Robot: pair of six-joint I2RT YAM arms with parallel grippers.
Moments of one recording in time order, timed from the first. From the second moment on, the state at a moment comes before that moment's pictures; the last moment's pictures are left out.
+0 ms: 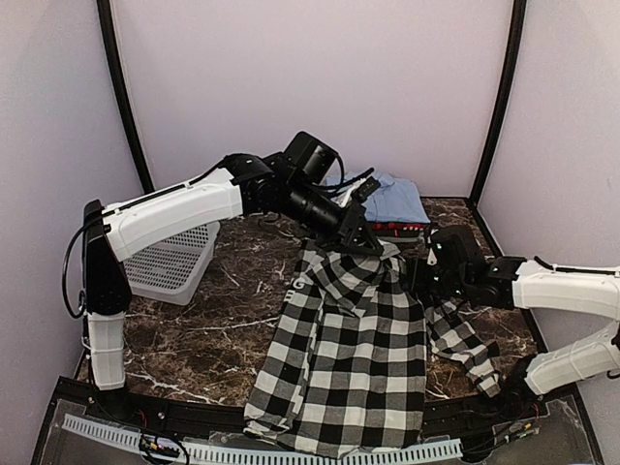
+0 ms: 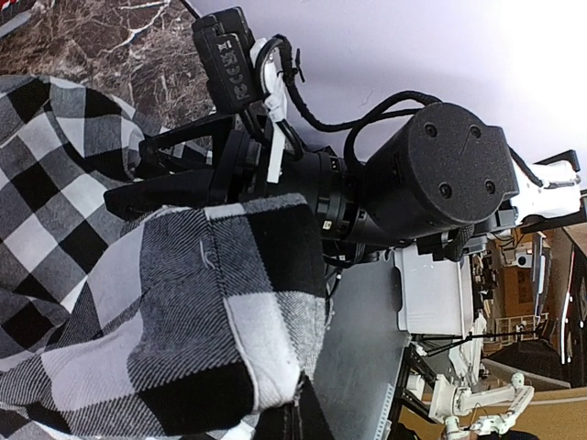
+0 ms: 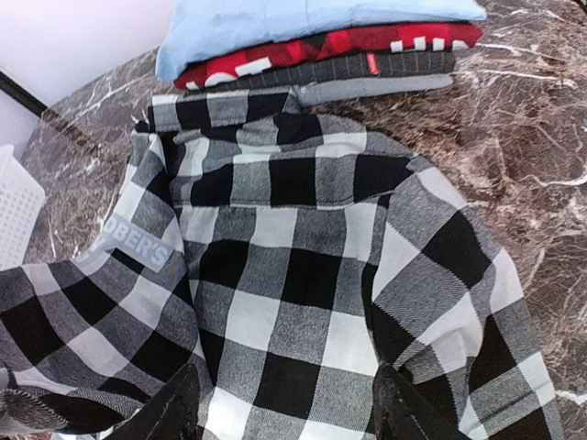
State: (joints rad) left arm -0.95 2.01 2.00 -0.71 0.68 -0.56; right arm 0.73 1.20 0.66 -0.17 0.24 0.64
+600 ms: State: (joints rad) left arm -0.95 2.03 2.03 -0.73 0.81 -0.45; right arm 0.67 1.10 0.62 -0.21 0.30 0.66
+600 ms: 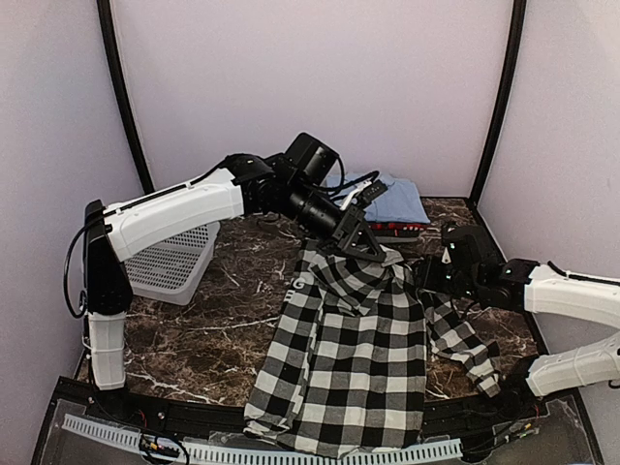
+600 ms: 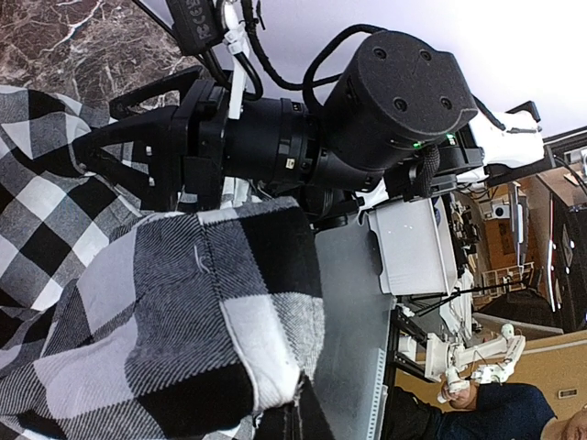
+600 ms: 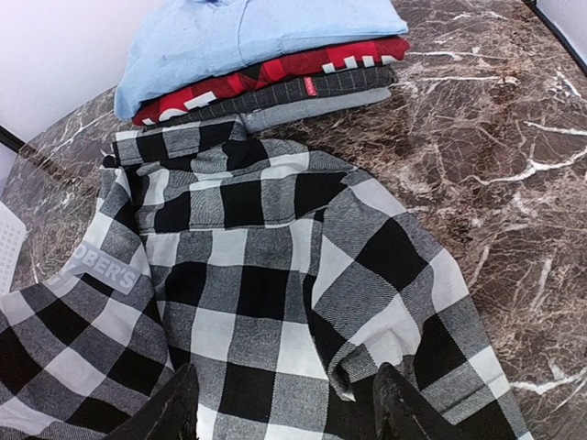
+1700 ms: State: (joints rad) left arm -1.02 2.16 2.13 -0.60 0.91 -0.33; right arm 0.65 0.88 0.60 -0.30 0.43 0.74
